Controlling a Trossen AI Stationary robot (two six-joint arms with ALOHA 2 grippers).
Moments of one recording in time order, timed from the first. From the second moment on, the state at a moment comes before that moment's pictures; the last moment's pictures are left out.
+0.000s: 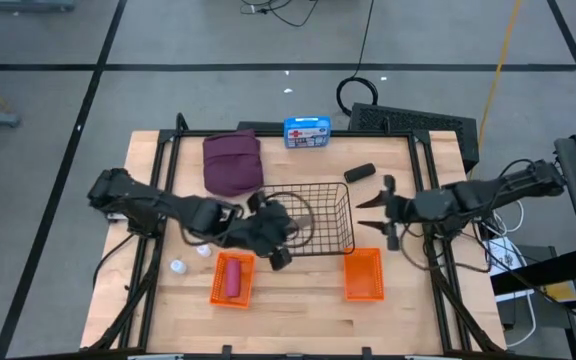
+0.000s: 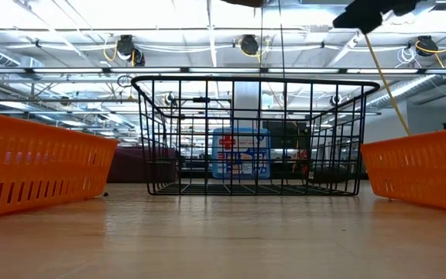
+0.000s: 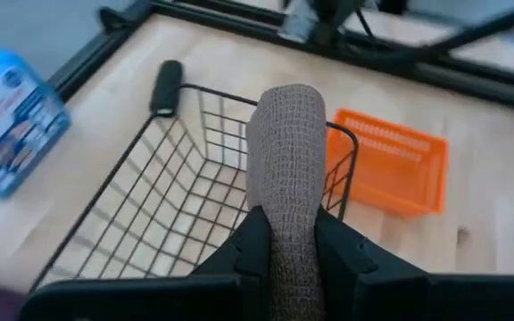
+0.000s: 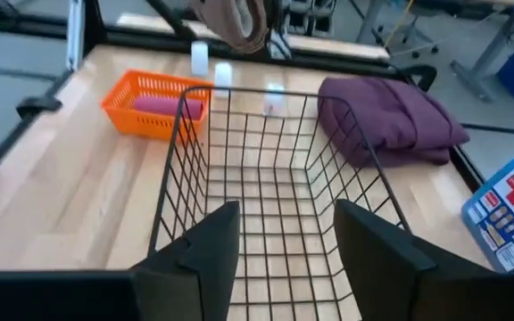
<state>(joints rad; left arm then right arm) -0.33 1.68 1.65 -0.74 -0.50 -0.53 0.29 0.76 0.73 -0.37 0.31 0.03</state>
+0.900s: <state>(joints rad) -0.77 1.62 1.25 -0.76 -1.00 -1.70 0.29 0.49 0.30 0.11 0.95 -0.18</state>
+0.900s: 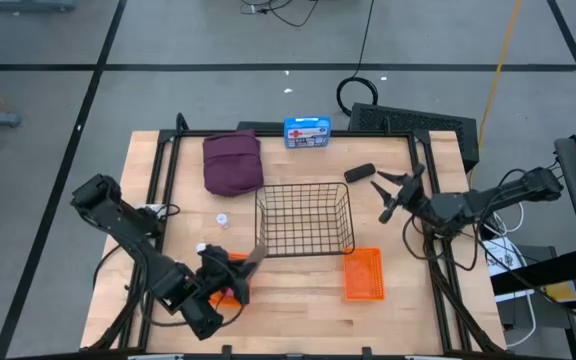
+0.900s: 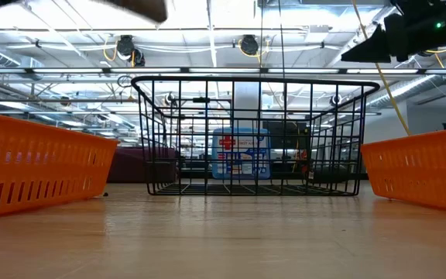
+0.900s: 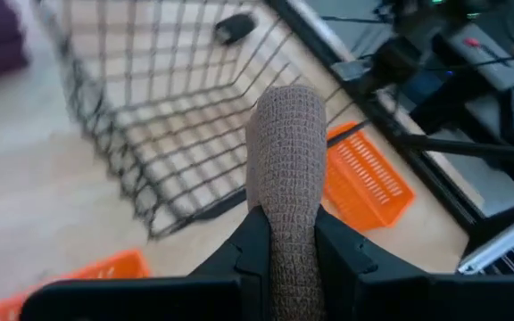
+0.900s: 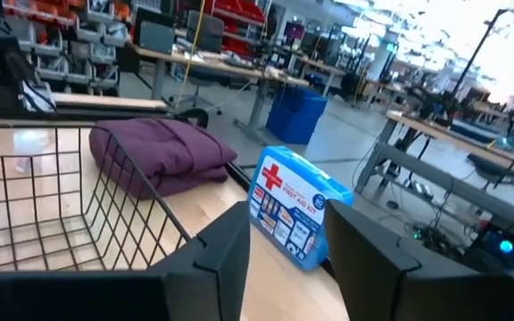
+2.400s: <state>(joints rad) -0.72 1.74 1.21 -0.96 -0.46 -2.25 0.29 0.49 0.05 0.67 0.94 -0.38</state>
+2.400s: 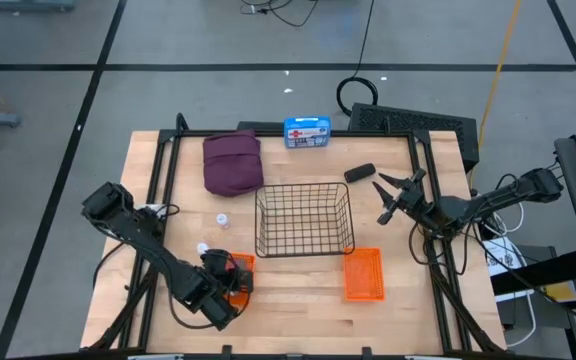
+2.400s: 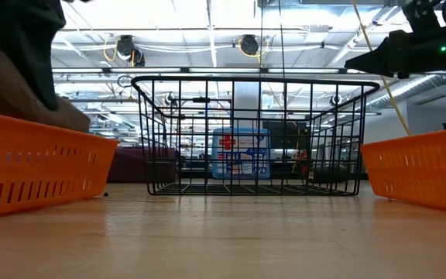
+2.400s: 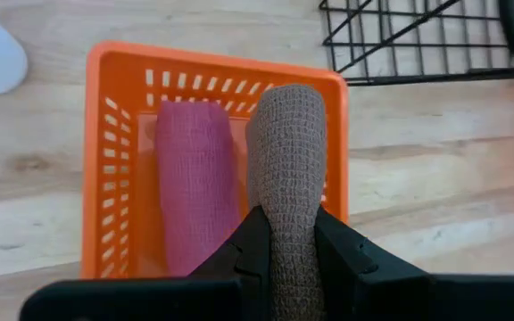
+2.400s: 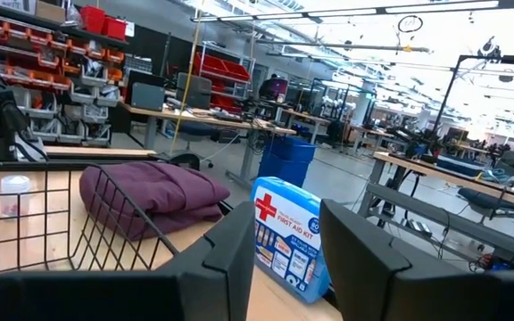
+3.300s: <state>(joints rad) -0.66 1.84 1.21 -0.77 -0.44 -2.07 0.29 0.49 0.05 0.67 0.94 -0.38</state>
